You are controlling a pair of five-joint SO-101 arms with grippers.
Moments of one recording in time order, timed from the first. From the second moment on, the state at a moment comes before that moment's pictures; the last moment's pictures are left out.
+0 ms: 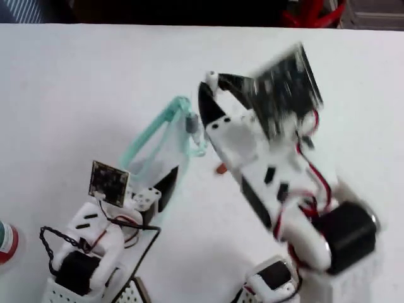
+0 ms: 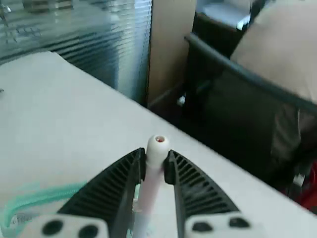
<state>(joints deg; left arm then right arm) 18.9 -104.5 82.0 55.6 4.8 -33.4 -41.3 -11.6 72.2 14.2</state>
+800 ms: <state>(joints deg) 18.9 -104.5 82.0 55.6 4.8 -49.1 -47.4 -4.0 58.5 16.0</state>
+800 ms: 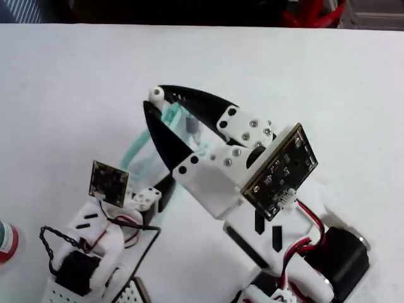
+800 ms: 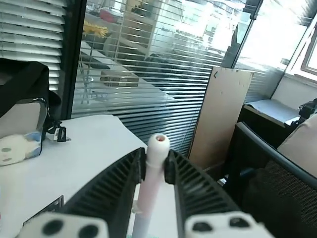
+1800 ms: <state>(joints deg) 17.1 -103.6 77.5 61.6 6.4 -53.5 -48.3 3.3 67.9 16.1</state>
